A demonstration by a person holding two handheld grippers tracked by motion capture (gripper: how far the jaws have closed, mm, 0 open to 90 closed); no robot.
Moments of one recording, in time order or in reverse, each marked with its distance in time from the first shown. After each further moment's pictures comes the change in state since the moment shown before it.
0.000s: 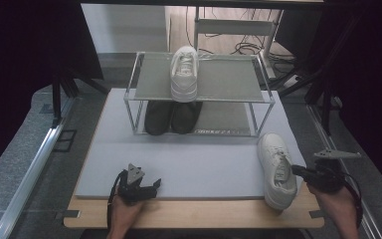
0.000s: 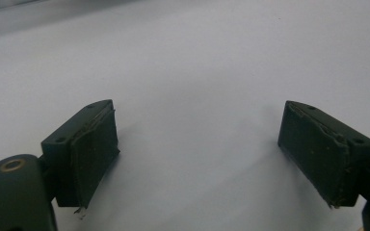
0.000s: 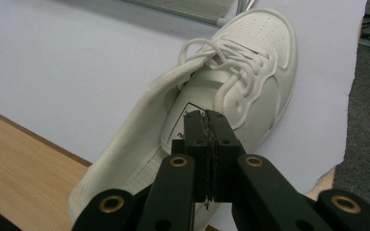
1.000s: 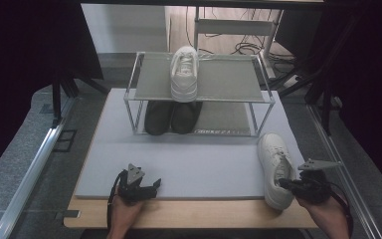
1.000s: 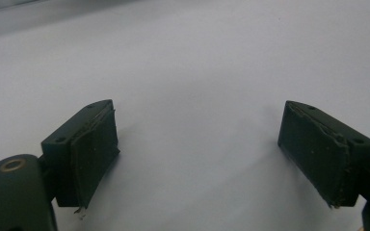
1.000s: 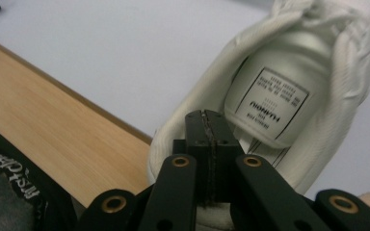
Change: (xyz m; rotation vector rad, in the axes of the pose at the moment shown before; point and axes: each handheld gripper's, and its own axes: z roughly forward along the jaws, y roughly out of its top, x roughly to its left) left arm 0.000 0.000 0.000 0.000 0.000 -0.001; right arm 0.034 -0.016 0.011 0.089 0.099 -0.057
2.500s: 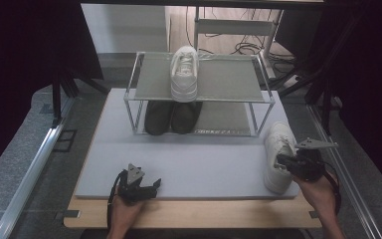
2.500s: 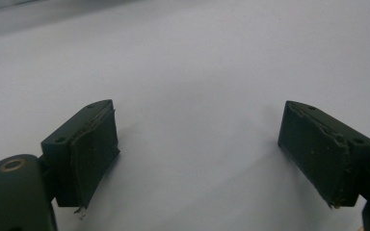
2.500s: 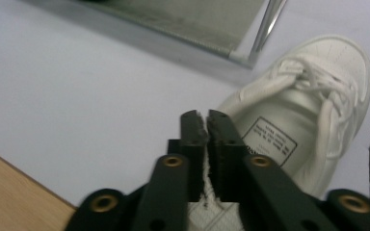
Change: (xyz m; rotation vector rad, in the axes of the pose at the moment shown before) left arm 0.000 0.000 0.000 -0.001 -0.001 -0.001; right arm -0.020 0.043 0.017 -0.122 -0.120 -0.013
